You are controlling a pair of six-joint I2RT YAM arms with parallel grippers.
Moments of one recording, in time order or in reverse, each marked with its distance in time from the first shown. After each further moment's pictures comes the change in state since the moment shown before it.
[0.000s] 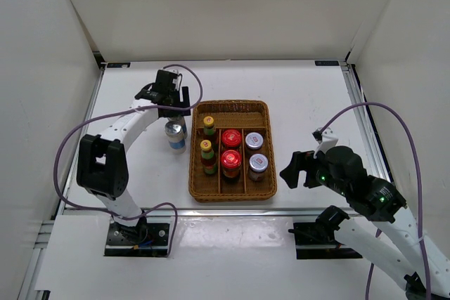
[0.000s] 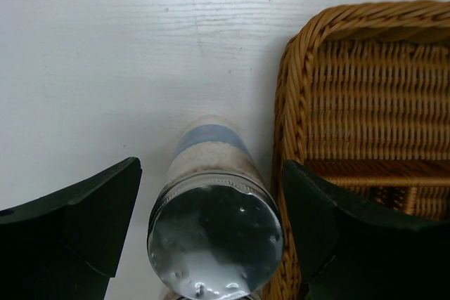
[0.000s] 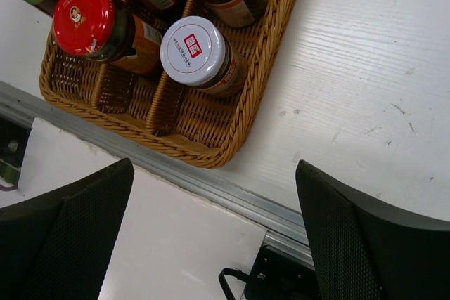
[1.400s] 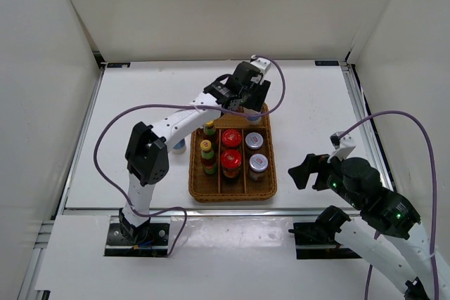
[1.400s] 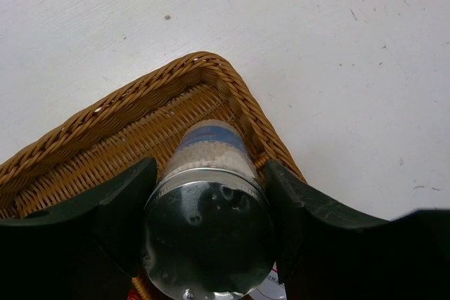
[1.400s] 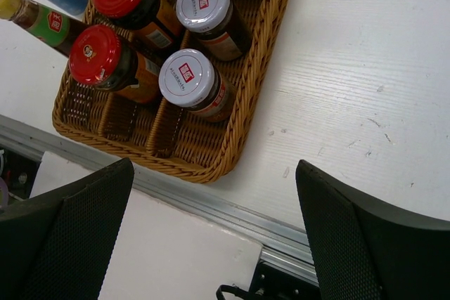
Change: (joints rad) left arm -0.497 0.354 0.584 0.020 0.018 0.091; right arm 0.027 -0.150 -0.005 -0.009 0.117 0.034
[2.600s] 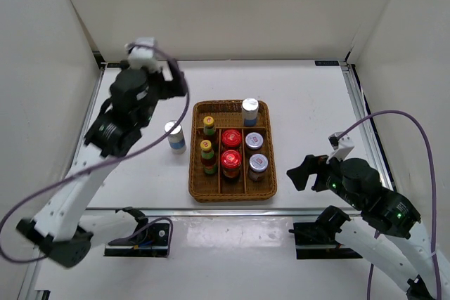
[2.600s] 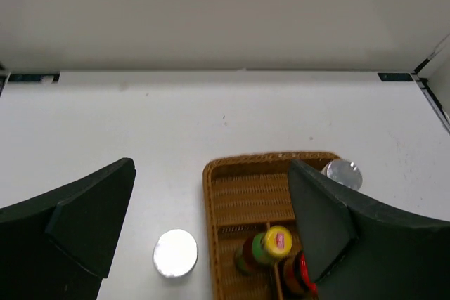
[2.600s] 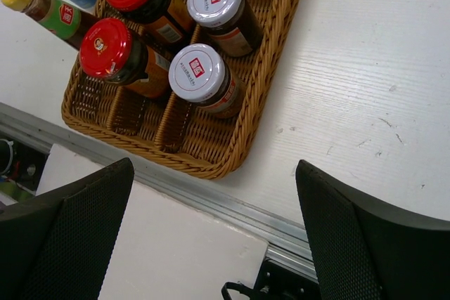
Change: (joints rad) left arm 0.203 -0.819 -0.396 0.060 -0.283 0.037; right arm 0.034 0.000 0.000 0.000 0.003 0.017
